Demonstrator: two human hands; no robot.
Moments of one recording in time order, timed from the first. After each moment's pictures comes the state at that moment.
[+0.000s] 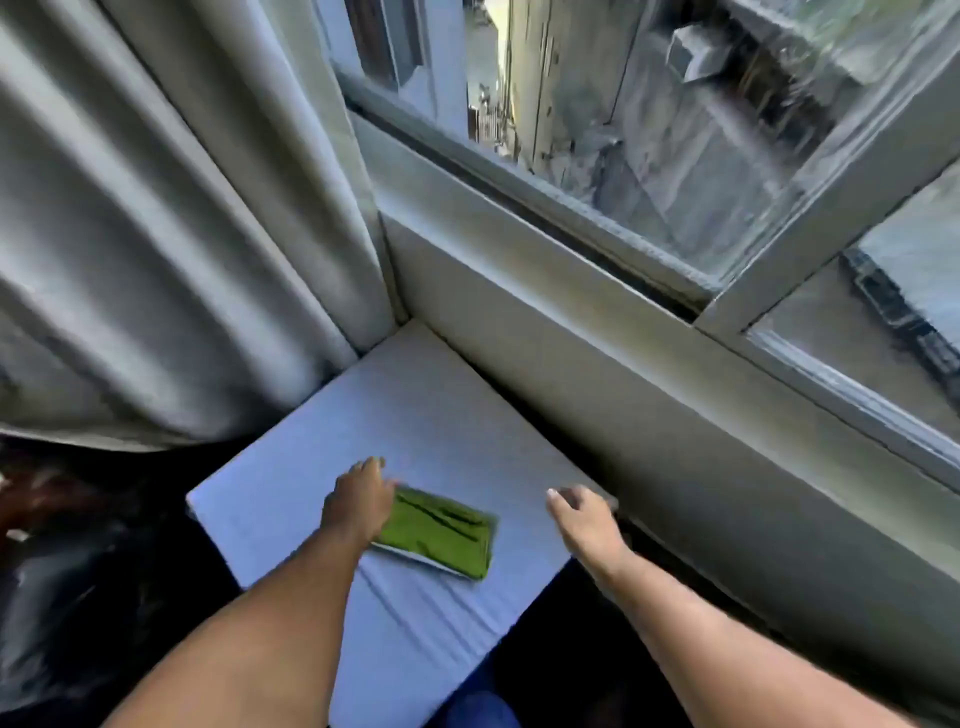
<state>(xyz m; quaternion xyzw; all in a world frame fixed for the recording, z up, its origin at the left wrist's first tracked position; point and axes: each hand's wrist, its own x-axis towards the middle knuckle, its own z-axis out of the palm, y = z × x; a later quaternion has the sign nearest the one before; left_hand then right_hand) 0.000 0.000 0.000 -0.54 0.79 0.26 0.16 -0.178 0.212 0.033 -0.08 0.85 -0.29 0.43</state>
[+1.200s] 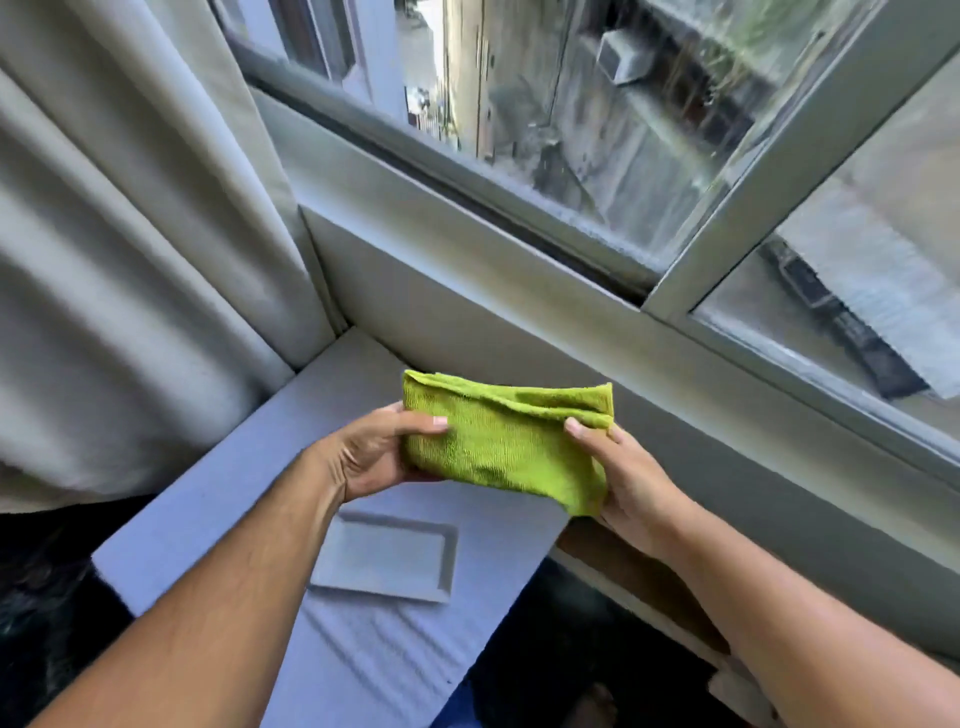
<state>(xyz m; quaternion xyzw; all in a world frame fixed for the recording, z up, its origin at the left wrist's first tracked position) -0.117 -0.002 0.076 -0.33 0.40 0.85 0.12 -0.254 0.227 0.093 -0.02 0.63 -0.60 0.49</state>
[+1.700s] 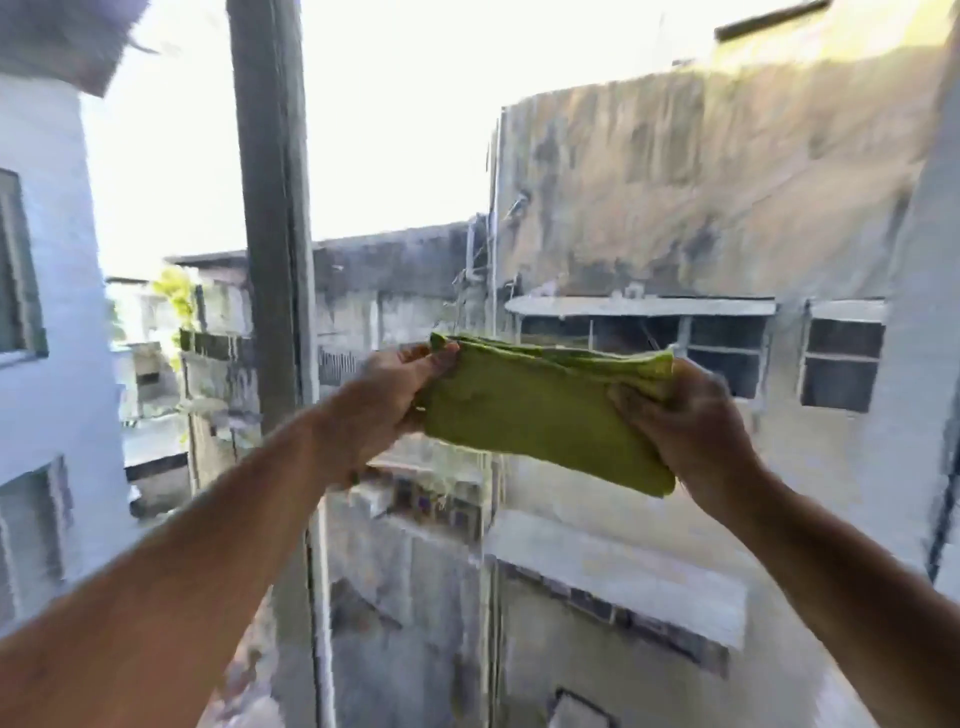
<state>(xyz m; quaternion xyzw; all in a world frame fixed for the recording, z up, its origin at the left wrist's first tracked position) -0.351 0.256 0.644 0.14 0.69 0.70 -0.11 -0.360 0.528 0.614 -0.21 0.72 -0.60 -0.29</state>
